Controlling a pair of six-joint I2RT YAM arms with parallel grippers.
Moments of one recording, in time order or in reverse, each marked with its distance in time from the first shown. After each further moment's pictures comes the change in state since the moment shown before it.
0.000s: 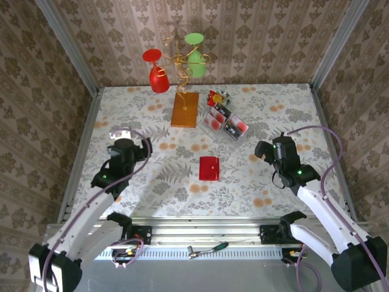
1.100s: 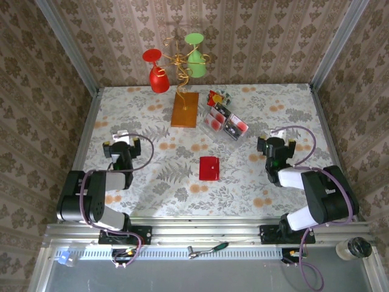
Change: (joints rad) left arm 0.292 0.702 -0.250 1.088 0.081 0.380; right arm -0.099 0.602 -0.229 1.089 0.164 -0.521
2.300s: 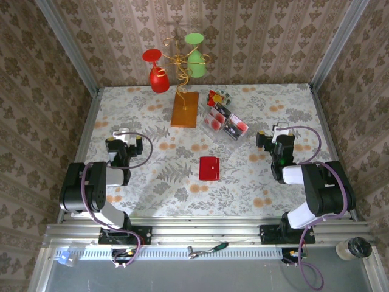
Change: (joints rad) left arm 0.071 0.084 0.037 0.048 0.212 0.028; right arm -0.117 0.066 0.021 0.145 -0.314 -0.009
